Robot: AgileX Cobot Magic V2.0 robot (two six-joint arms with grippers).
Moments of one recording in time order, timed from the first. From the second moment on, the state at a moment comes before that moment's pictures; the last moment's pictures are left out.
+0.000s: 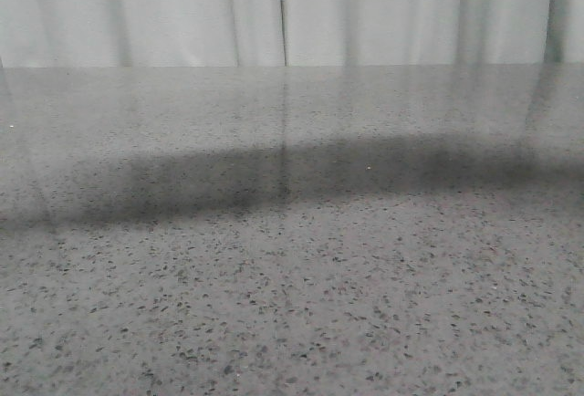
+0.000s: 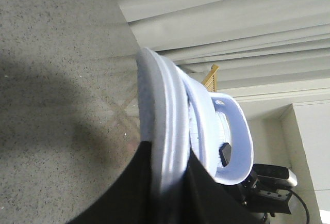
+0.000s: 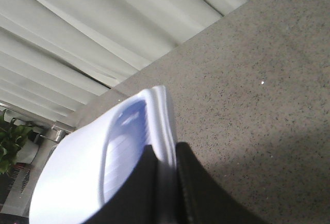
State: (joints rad) left arm -0.12 0.78 -0.53 -1.65 0.81 0.35; right arm 0.09 0.85 -0.83 1.15 0.61 -0.35
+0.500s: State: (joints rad) left arm -0.12 0.78 -0.53 -1.68 0.95 0.40; right arm 0.09 0.85 -0.83 1.09 0.57 -0.37
